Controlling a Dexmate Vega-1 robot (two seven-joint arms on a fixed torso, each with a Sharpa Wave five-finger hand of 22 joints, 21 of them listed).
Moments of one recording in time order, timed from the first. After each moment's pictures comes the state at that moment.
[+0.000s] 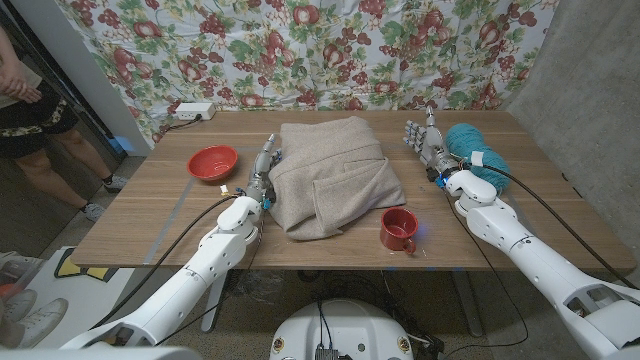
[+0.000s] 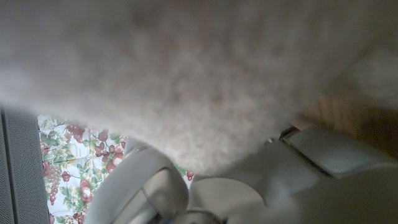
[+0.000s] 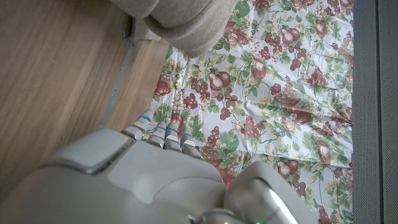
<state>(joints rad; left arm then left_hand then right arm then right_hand) 0.93 0.43 0.38 -1.42 -0.71 -0.18 0.16 0.33 -0.05 0.19 -0.15 0.27 -0.17 -0.12 0.18 0.19 0.13 -0.02 0.20 0.19 0.09 0.01 0.19 0.18 0.15 0.05 0.20 0.18 -0.78 -0.54 -0.40 -1.29 0.65 0.25 0.13 0.05 0.08 -0.21 0.11 0.33 0.03 0.09 0.19 0.18 0.01 0.09 0.22 0.18 -0.04 0.04 0.19 0.17 -0.01 0.06 0.24 0.17</state>
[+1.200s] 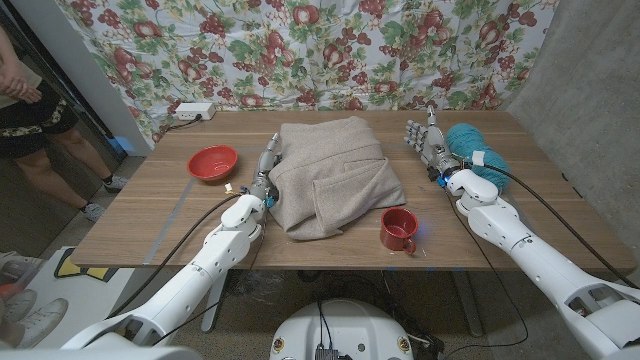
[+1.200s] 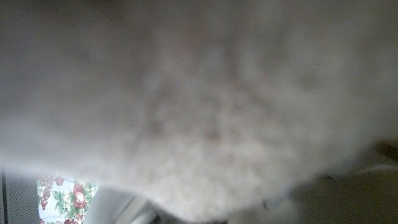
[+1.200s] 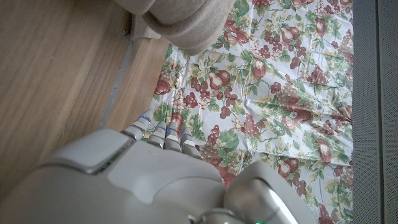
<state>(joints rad) 0.90 0.40 0.40 -1.37 -0.72 -0.18 0.13 0.35 -0.04 0.20 -0.15 0.27 -0.17 -0.10 0.19 0.19 0.13 -0.02 0.20 0.19 0.09 0.02 0.19 0.18 0.15 0.04 0.20 0.18 -0.78 -0.54 -0.39 -1.29 0.66 0.25 0.13 0.05 0.08 -0.21 0.11 0.33 0.03 0.09 0.19 0.18 0.02 0.09 0.22 0.18 -0.04 0.04 0.19 0.17 -0.01 0.06 0.24 0.17</state>
